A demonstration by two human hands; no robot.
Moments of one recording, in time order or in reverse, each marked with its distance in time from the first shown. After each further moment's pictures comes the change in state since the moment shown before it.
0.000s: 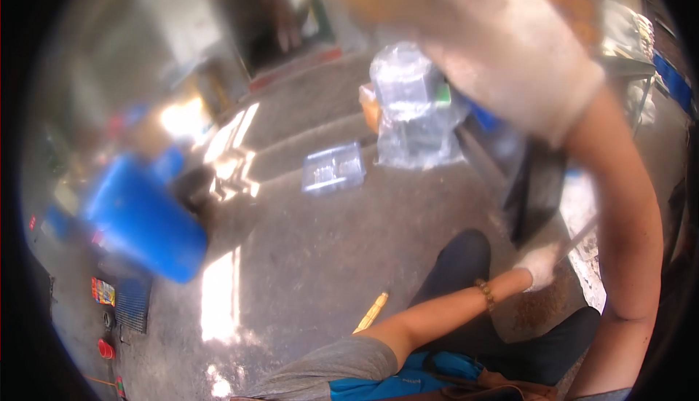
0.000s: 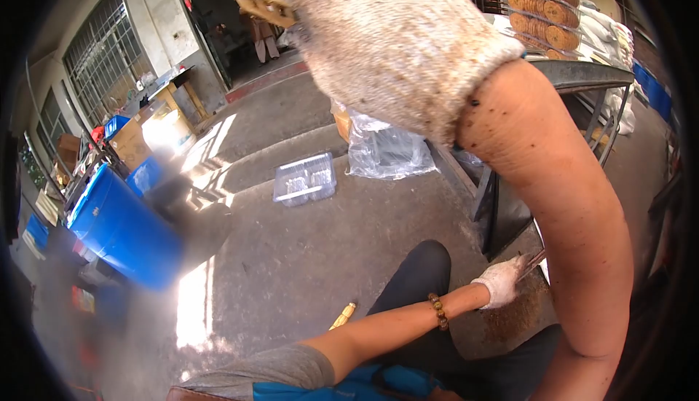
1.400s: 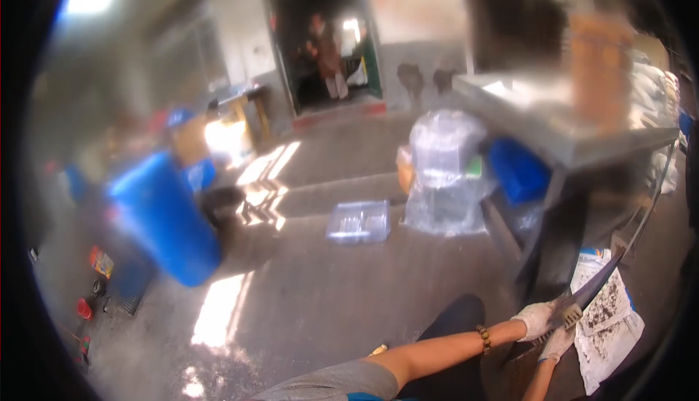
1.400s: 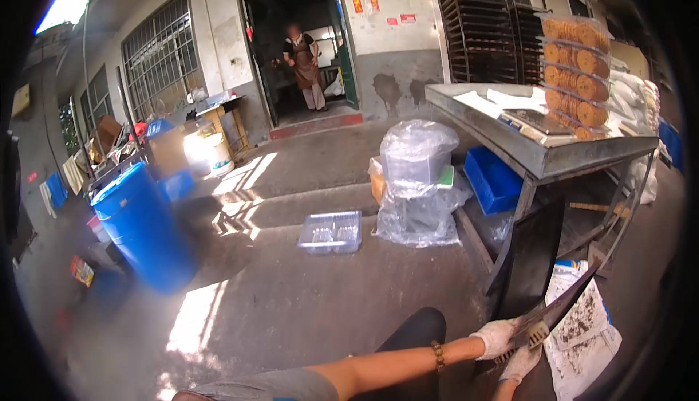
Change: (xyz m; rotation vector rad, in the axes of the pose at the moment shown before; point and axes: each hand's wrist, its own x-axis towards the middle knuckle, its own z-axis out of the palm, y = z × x) left_hand 0.016 0.013 -0.048 -0.034 0.049 0.043; right_hand -0.513 0.031 0.199 0.511 0.707 1.579
